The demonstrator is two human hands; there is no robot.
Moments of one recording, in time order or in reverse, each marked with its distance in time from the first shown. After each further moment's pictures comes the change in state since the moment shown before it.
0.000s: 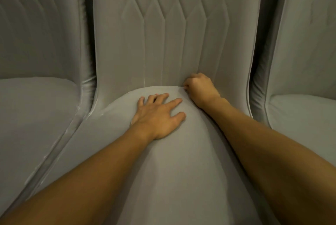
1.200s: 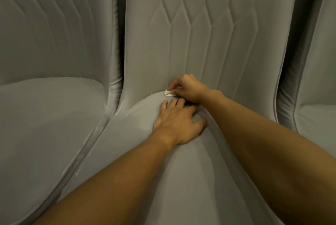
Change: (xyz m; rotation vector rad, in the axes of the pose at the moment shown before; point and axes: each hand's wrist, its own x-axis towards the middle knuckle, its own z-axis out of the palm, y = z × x) left_hand -0.002 -0.004 0.004 -0.035 0.108 0.029; right_hand 0.056 -0.078 -0.008 0.417 -0.235 -0.086
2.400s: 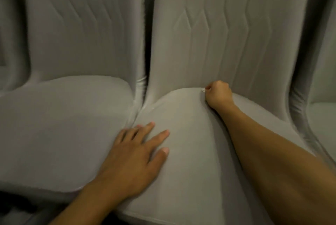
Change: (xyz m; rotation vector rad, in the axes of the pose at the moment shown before) left_hand -0.194 -0.074 -0.066 0.111 -0.078 -0.138; right_hand -0.048 -0.017 0.017 0.054 0.337 0.543
